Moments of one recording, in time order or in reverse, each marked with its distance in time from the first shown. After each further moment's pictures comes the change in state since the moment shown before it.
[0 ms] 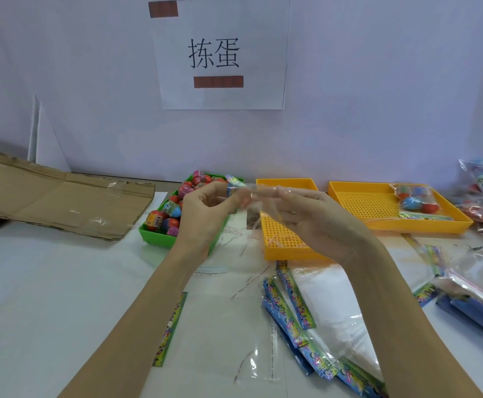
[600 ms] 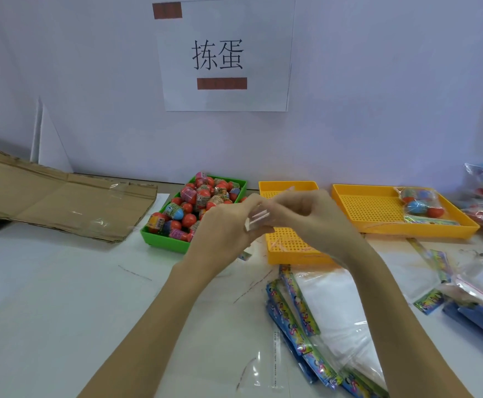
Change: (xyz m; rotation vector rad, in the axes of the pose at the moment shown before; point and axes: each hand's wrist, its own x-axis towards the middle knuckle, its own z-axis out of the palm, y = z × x) left_hand -0.010 -0.002 0.006 0.896 -0.227 0.655; right_hand 0.001 0.001 0.011 -0.611 0.090 -0.258
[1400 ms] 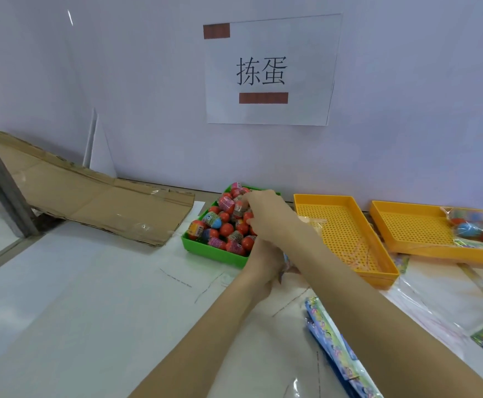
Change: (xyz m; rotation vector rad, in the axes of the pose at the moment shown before) left_hand -0.011 0.001 0.035 -0.941 -0.137 -1.056; right_hand 0.097 -0.033 0.101 -0.892 -0.199 0.157
